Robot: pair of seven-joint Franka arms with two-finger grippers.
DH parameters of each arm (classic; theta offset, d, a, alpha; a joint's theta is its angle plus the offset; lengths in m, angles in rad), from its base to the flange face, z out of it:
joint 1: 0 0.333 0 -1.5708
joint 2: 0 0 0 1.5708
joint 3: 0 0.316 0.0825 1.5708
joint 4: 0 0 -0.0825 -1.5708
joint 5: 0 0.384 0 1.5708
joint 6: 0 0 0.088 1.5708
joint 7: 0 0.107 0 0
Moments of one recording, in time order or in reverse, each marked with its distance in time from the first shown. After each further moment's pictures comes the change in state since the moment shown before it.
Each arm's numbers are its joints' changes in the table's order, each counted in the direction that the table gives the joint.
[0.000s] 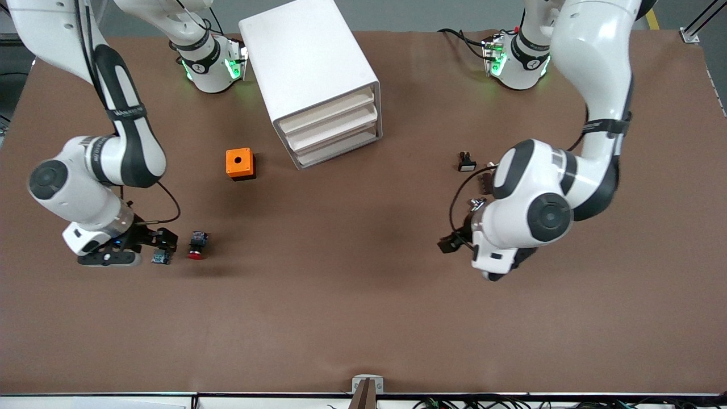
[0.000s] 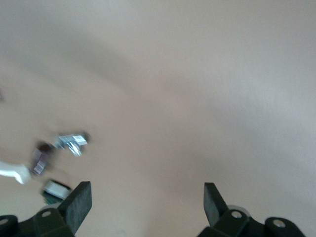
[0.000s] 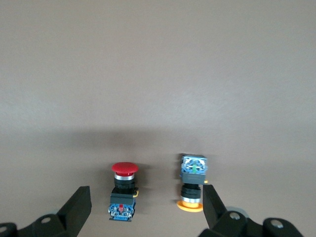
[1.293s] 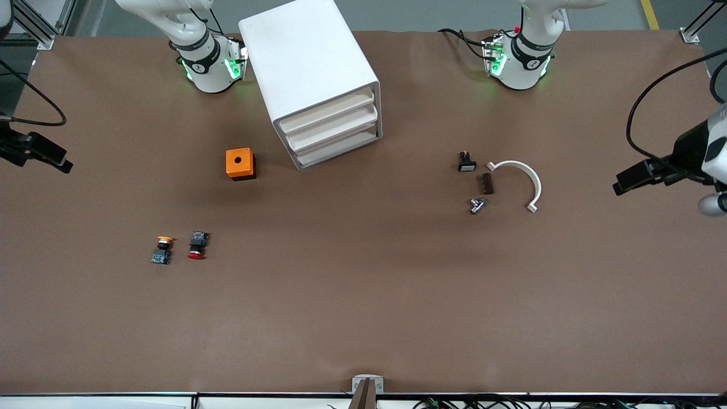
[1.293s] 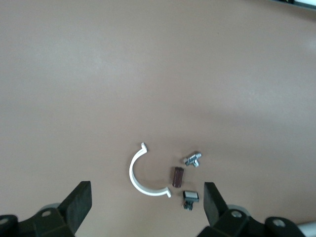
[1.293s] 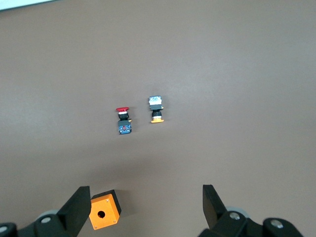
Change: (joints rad) left arm 0.293 -0.423 -0.002 -0.016 0.113 -0.291 0.633; right arm -0.064 -0.376 -0.009 0.283 -0.077 -0.735 0.154
